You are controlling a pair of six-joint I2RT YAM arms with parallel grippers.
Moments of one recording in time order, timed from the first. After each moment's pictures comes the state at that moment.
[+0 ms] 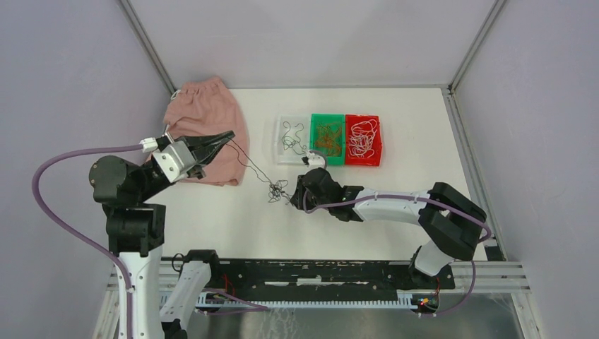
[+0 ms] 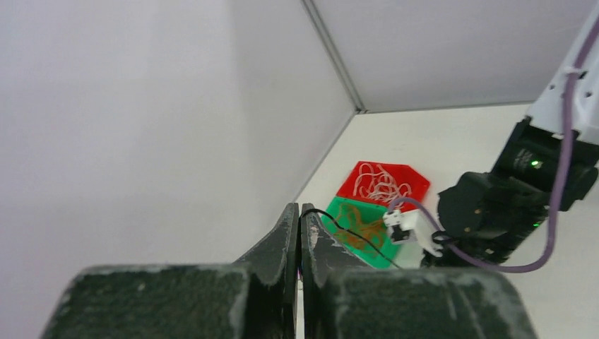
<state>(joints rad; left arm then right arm) 0.01 0.70 1.22 -0.21 1.02 0.24 1.01 1.61 0.86 0.10 0.16 0.77</state>
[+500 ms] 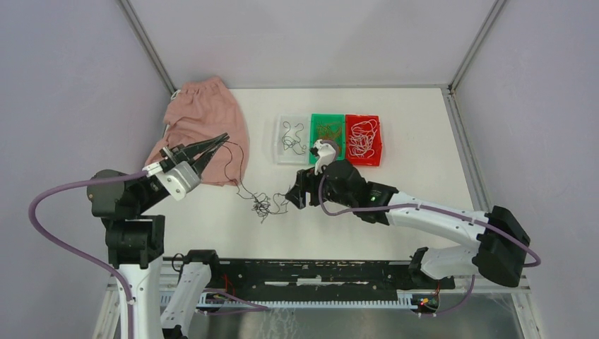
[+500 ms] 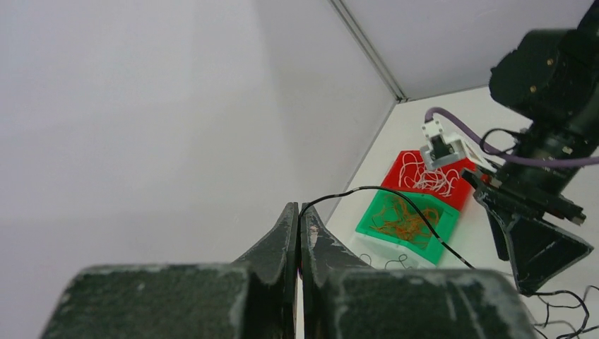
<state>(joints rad) 0.01 0.64 1.20 -0.21 0.95 0.43 1.01 1.31 0.86 0.00 0.08 0.61</state>
